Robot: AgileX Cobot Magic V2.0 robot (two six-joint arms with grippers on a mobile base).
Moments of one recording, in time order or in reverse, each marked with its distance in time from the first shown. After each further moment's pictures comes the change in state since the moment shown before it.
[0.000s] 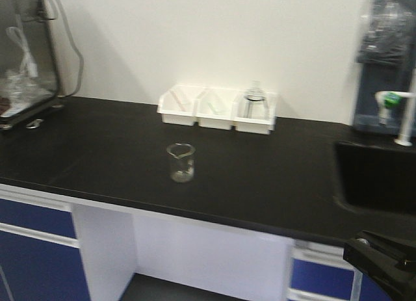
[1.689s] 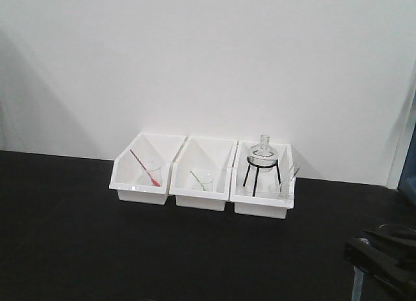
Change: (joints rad) left arm 0.000 0.000 0.000 0.000 0.000 0.000; right arm 0.000 0.000 0.000 0.000 0.005 0.000
